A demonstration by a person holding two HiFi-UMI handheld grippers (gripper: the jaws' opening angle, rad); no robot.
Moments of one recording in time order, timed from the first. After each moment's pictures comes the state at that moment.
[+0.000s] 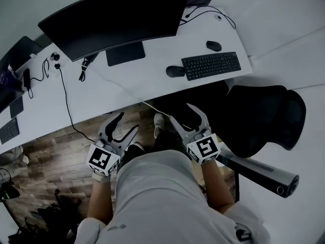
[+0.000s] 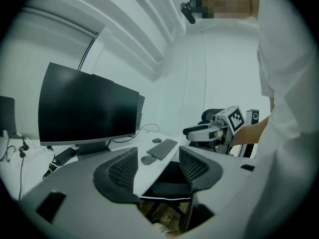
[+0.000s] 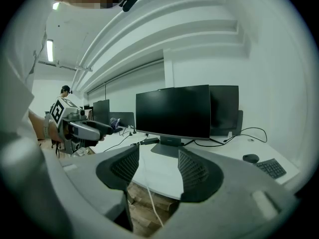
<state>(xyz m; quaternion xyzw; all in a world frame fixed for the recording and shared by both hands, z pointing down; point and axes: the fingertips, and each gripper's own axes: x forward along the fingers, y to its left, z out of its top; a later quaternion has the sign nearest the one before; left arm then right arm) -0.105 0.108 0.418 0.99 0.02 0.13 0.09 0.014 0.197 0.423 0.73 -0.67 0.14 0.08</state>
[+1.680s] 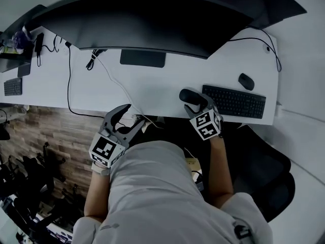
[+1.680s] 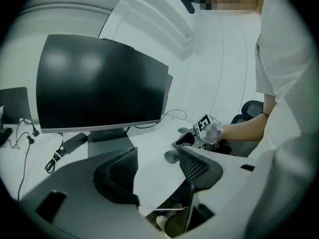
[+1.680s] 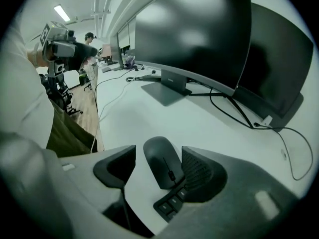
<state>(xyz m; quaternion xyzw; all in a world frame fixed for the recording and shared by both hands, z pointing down) 0.020 0.026 0.478 0.95 -0.13 0.24 0.15 0.201 0.081 0.617 0.49 -0.73 0.26 0.39</state>
